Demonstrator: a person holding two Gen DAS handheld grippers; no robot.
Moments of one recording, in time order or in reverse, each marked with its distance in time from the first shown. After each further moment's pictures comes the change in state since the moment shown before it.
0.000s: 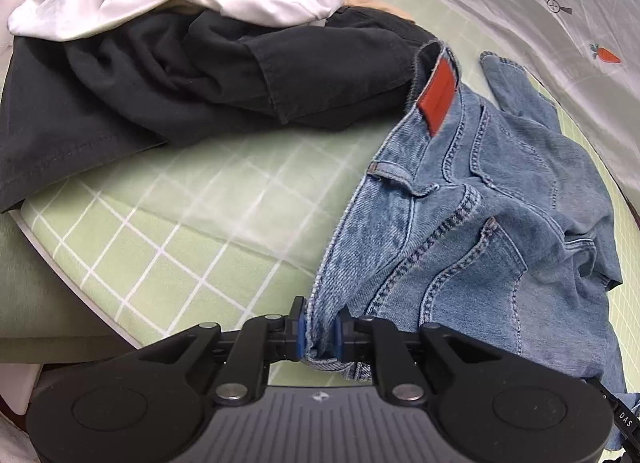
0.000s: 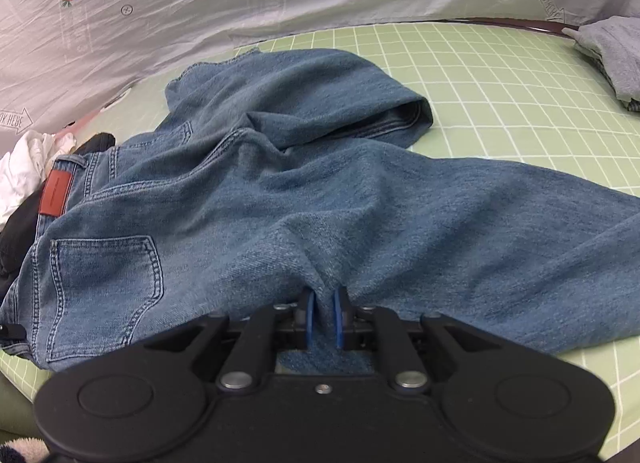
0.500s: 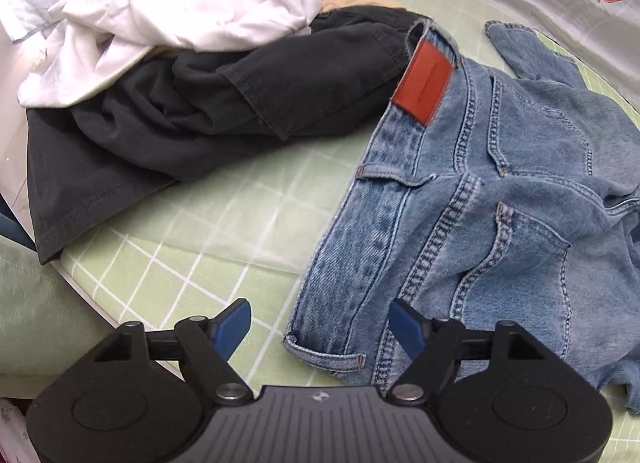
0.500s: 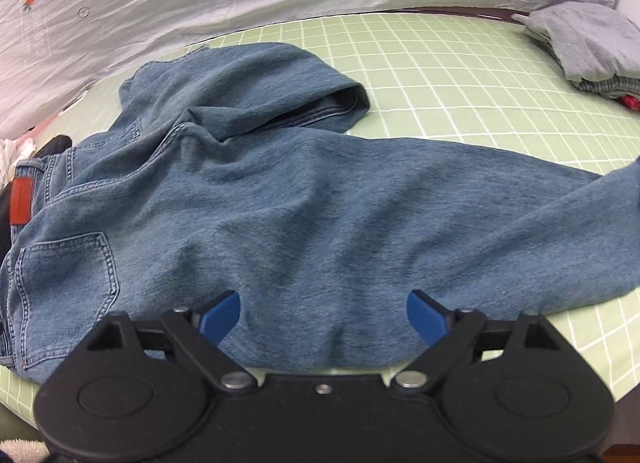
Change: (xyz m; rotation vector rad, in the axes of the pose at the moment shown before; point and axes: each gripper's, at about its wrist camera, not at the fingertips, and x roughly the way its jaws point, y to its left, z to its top) left arm -0.009 -0.048 0.000 0.167 -0.076 0.200; right arm -0.018 -0.031 -0.012 0.088 -0.012 -0.130
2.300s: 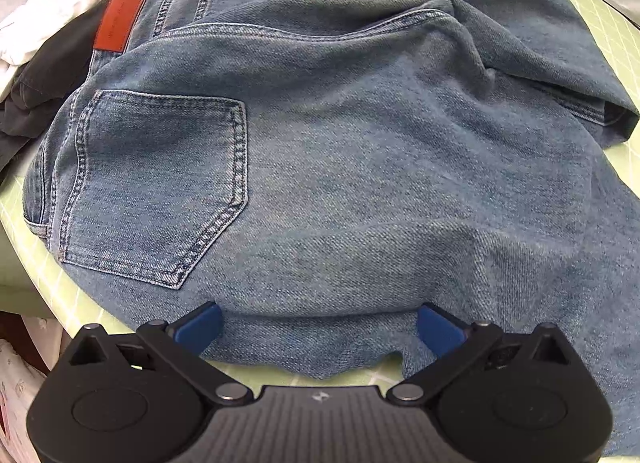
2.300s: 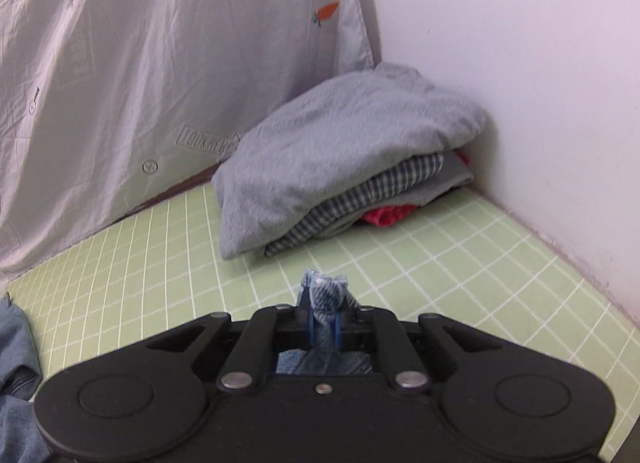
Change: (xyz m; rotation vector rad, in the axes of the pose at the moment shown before) left arm 0.039 -0.295 -0.087 0.033 0.143 0.130; right arm -0.020 -0.423 0.115 0.253 -0.416 -0.147
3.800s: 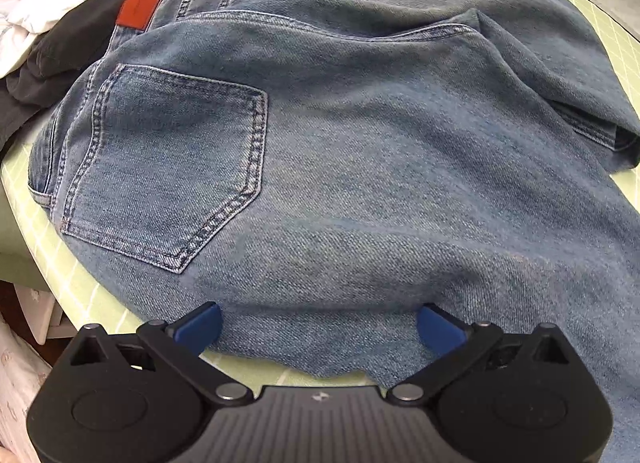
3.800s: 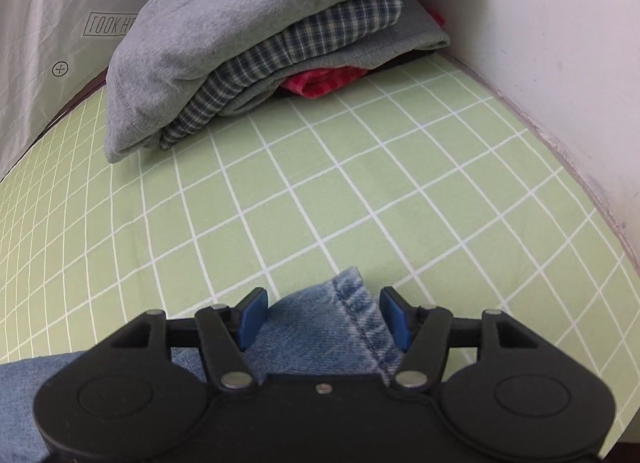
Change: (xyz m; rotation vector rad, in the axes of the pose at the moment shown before) left arm -0.020 0.006 -0.017 -0.074 -0.004 0.004; right arm 0.097 -0.060 -0.021 0.019 0.429 -0.089
